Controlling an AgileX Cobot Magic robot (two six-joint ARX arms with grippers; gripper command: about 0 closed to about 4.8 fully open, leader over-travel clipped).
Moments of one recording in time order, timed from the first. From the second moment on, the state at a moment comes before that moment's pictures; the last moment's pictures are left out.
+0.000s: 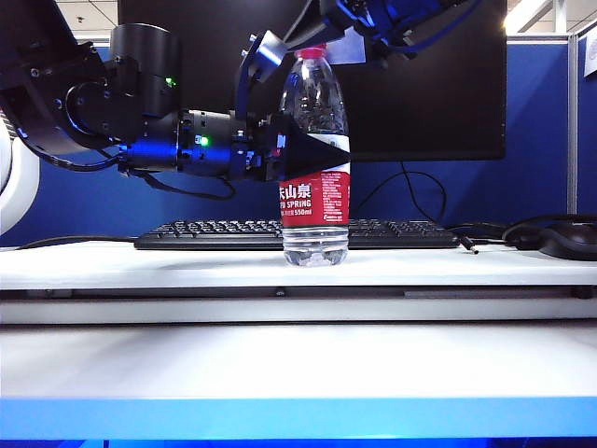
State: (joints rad) left arm -0.48 1.93 1.01 0.88 0.80 0.18; right arm 0.51 1.49 1.11 0.23 -0.39 0.08
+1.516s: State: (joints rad) left arm -0.48 1.93 1.01 0.88 0.84 0.19; right arm 0.36 1.58 1.11 0.41 -0.96 -0.03
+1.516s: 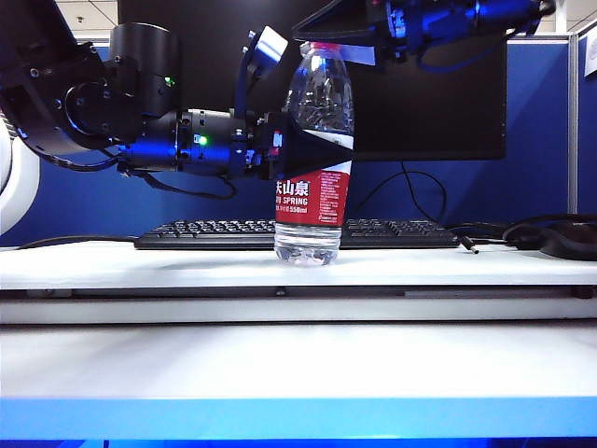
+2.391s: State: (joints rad) left arm -0.48 1.92 1.01 0.88 0.83 0.18; right arm 0.35 1.54 1.12 0.38 -0.83 0.07
